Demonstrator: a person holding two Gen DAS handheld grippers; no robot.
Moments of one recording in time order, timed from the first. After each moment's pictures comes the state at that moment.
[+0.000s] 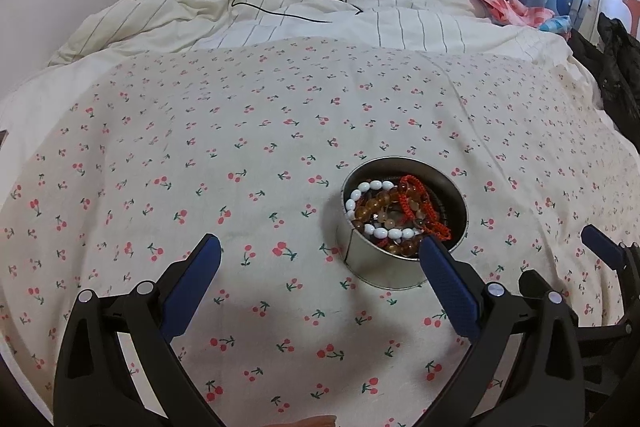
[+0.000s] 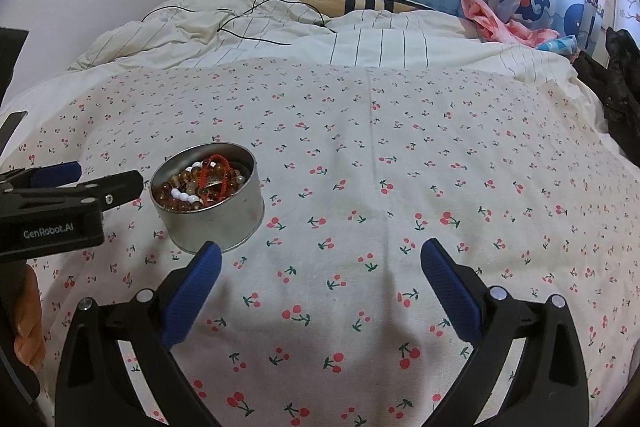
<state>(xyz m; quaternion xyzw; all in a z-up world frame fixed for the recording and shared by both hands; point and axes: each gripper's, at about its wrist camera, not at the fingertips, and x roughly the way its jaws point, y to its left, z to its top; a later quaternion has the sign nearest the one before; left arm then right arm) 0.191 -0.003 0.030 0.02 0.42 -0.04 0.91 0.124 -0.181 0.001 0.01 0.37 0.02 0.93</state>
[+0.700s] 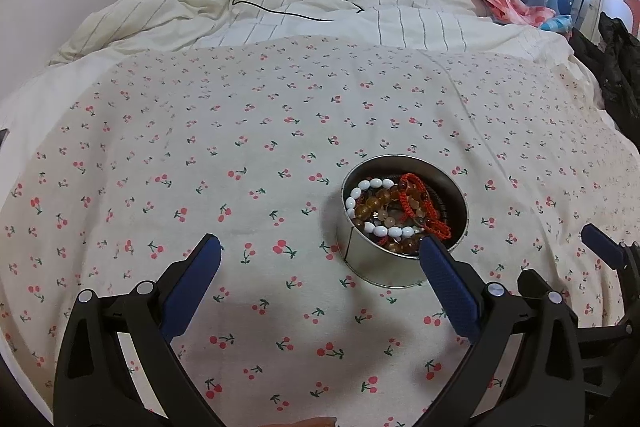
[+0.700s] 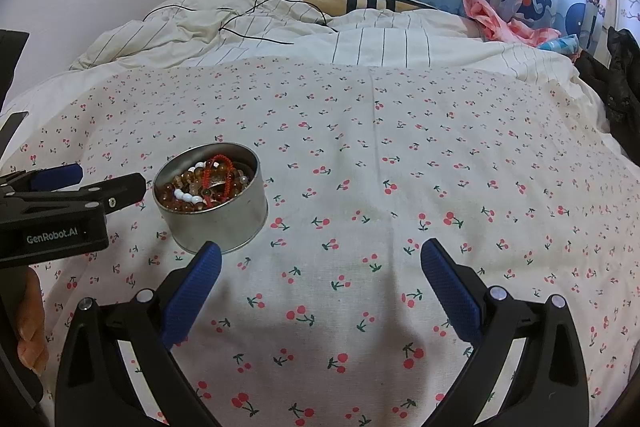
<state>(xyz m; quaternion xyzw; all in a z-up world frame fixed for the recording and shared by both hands) 0.191 -0.004 0.029 0.02 0.42 -0.04 0.91 0.126 -0.179 0.002 0.01 0.37 0.02 0.93</state>
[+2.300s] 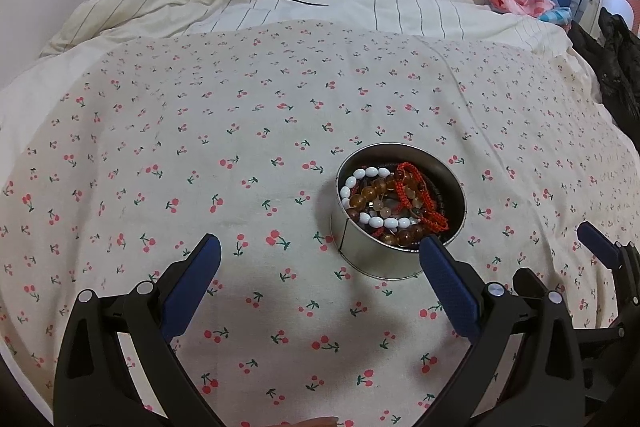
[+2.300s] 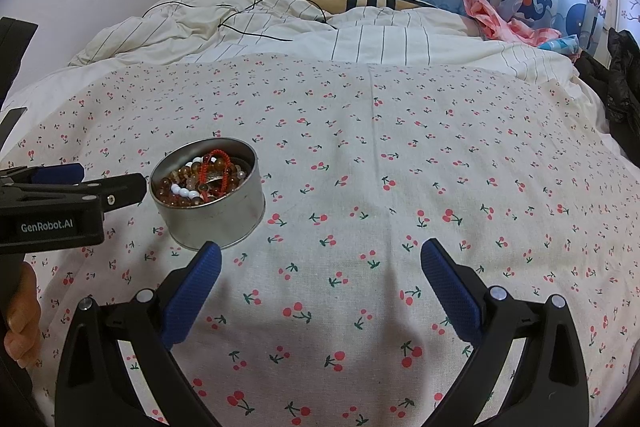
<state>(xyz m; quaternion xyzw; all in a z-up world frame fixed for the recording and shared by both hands) 0.197 -0.005 0.027 0.02 0.45 -0.04 0.89 0.127 -0.180 0.002 0.01 0.37 0.02 0.93</state>
